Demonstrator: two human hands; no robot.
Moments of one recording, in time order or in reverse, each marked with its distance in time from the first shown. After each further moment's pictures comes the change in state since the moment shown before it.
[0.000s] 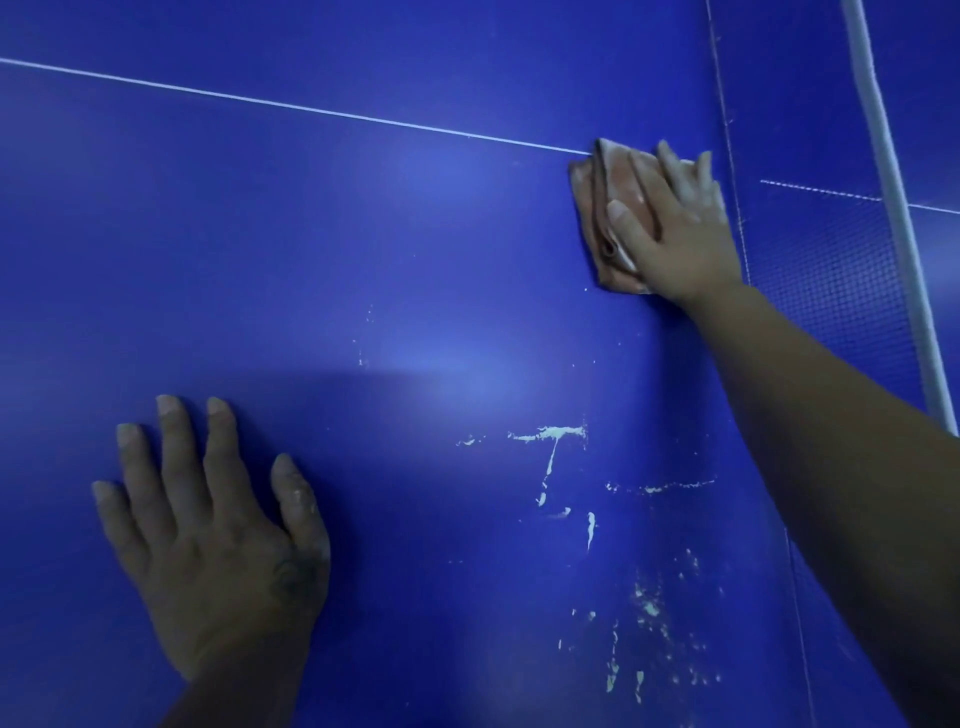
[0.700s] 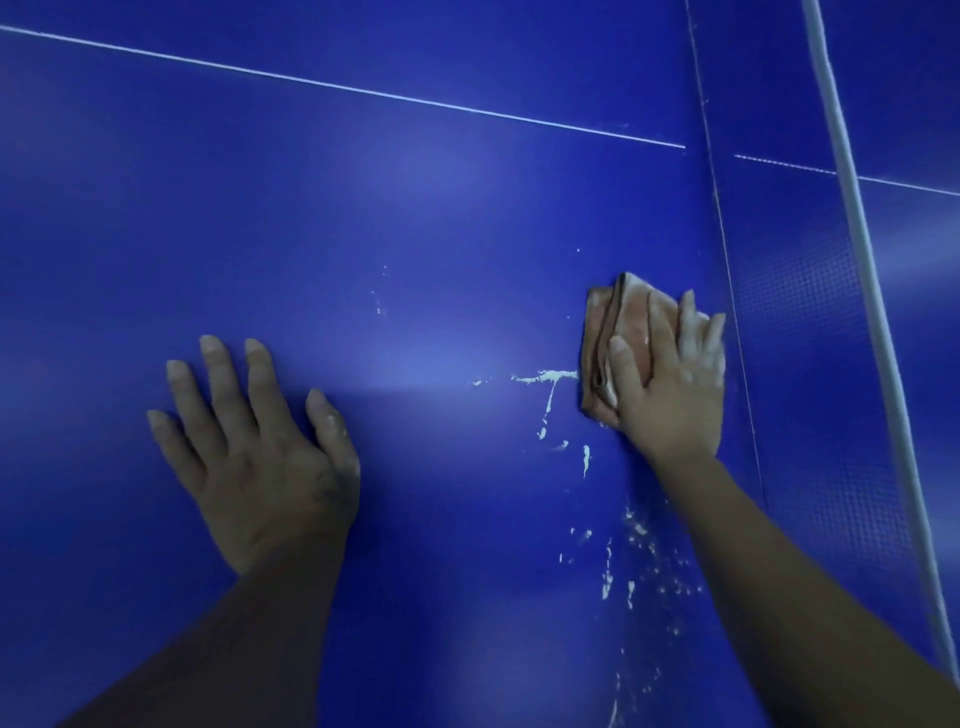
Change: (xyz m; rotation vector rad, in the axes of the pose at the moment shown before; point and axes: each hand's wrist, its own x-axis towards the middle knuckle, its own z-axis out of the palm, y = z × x) left_hand -0.009 0.027 -0.022 -0.072 -0.010 -0.030; right_hand -0.211 -0.028 0.025 -0.025 0.056 0.303
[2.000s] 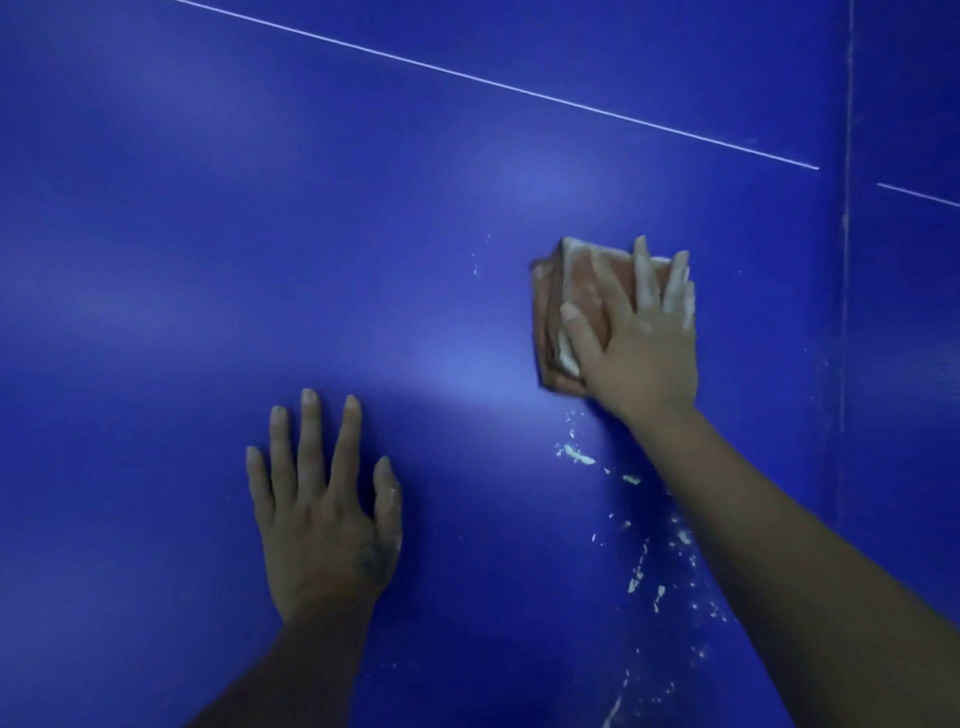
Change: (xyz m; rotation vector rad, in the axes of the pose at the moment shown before) left_hand -0.117 -0.043 -0.027 0.065 0.002 0.023; right_hand 0.012 -0.093 0.018 -0.042 -0.052 -0.488
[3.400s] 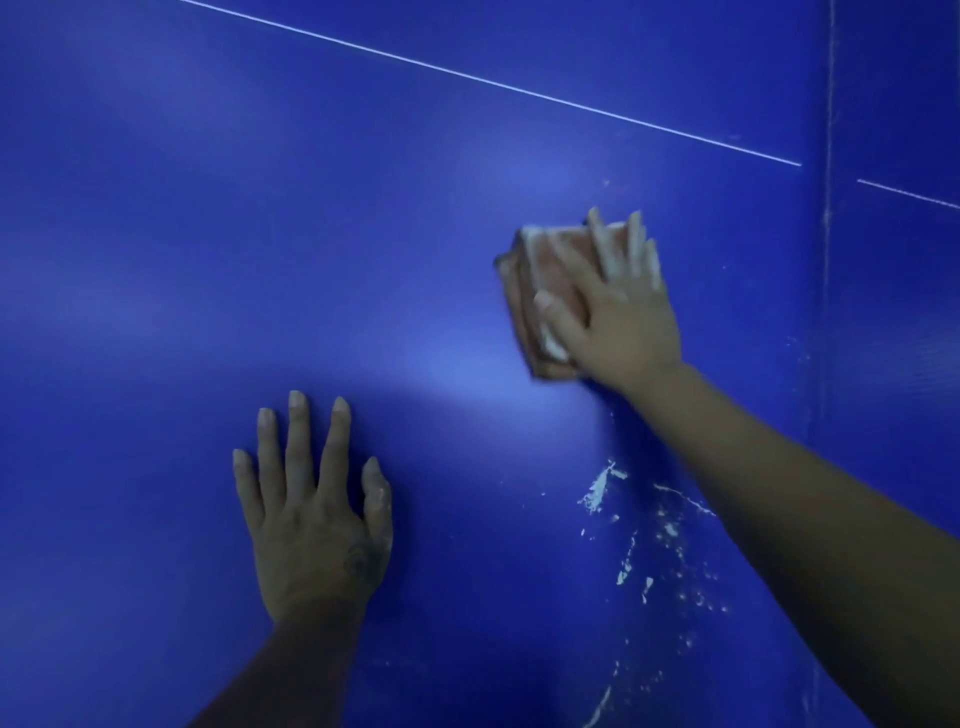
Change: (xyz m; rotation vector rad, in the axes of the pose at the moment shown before) left_hand 0.002 0.002 -0.004 -0.033 -0.002 -0.021; right_hand 0.033 0.001 -0.006 0.007 0.006 -0.235
